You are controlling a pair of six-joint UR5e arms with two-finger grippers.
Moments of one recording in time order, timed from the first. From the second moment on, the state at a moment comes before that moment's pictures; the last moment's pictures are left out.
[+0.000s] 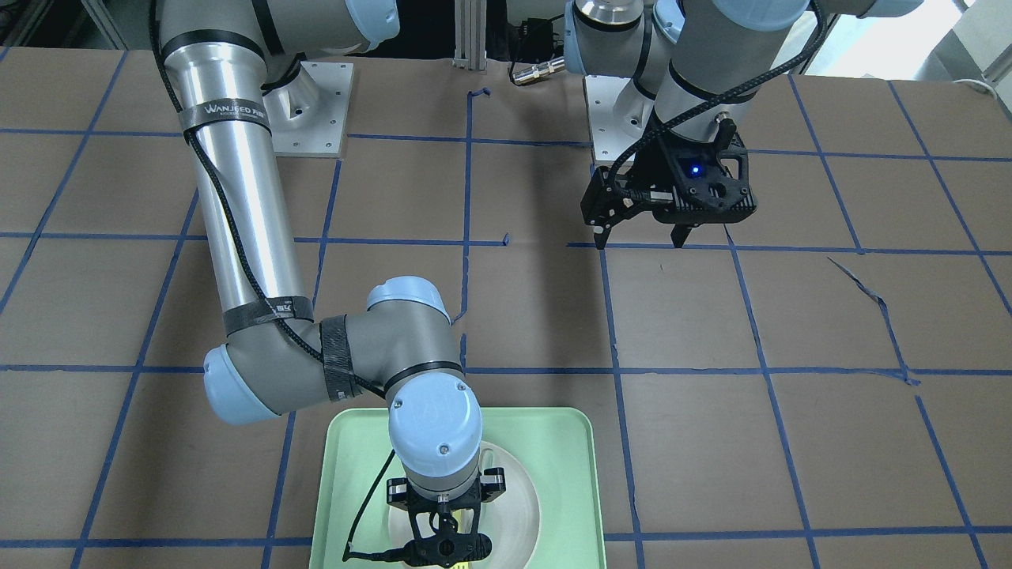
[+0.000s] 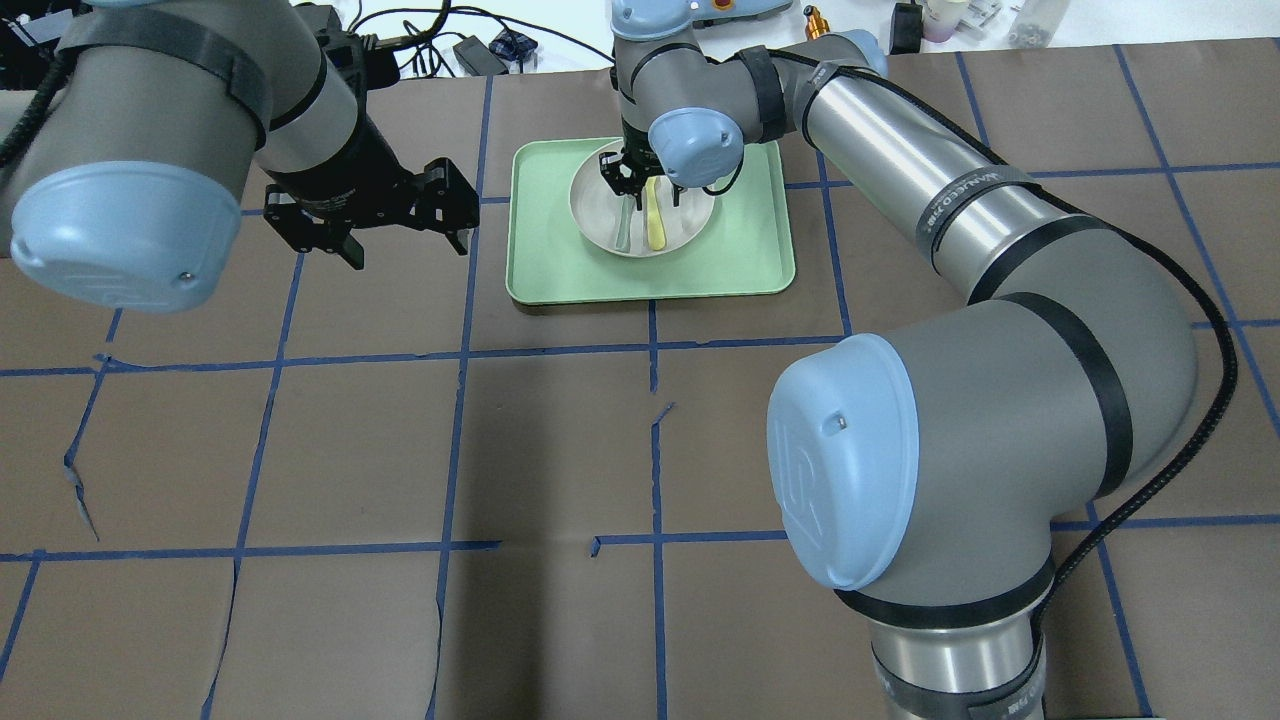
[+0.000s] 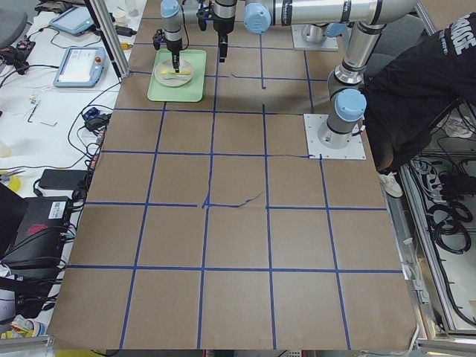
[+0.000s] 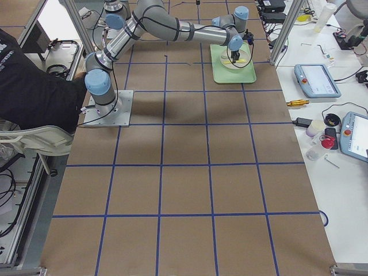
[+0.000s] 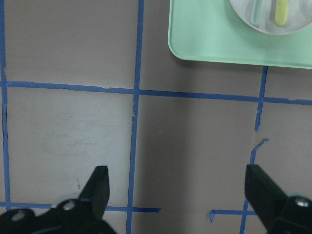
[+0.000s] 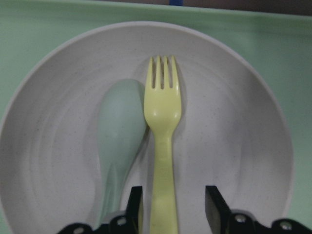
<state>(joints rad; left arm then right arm) -1.64 -1.58 -1.68 -1.34 1.54 -0.15 1.86 -0.68 1.01 -1.98 -1.58 0.20</state>
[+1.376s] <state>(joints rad) -1.64 -1.59 -1.68 -1.34 1.53 -0.15 1.86 -0.67 1.05 -2.00 -1.57 0.20</state>
